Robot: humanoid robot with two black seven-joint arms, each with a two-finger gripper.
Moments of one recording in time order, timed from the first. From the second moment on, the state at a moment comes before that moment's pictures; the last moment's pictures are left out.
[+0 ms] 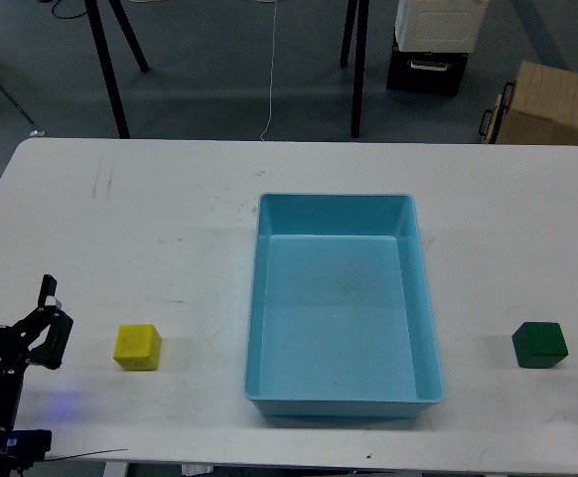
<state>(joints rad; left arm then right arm) 0.48 0.08 -1.54 -1.69 -0.34 -0.49 0.06 -0.56 -0.27 1.62 1.68 0.40 0.49 0.09</state>
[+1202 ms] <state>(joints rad) 0.38 0.04 -1.50 -1.70 -0.34 -0.49 0.05 0.06 -1.11 1.22 1.57 0.07 0.37 -0.22</state>
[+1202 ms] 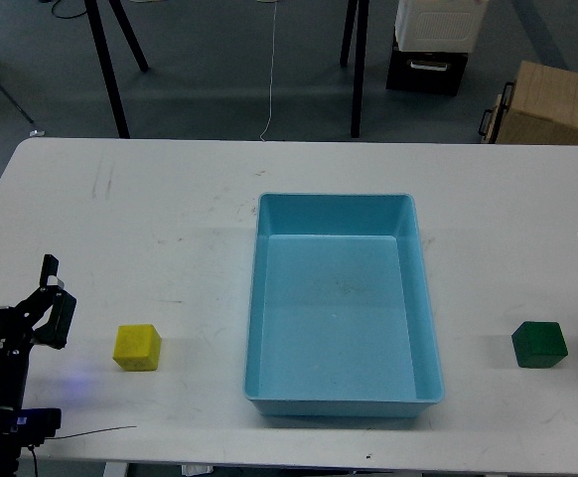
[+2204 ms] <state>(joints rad) 0.39 0.02 -1.47 -1.69 -0.34 -0.49 0.05 1.31 -0.97 -0.36 1.55 -0.80 0.49 -0.38</state>
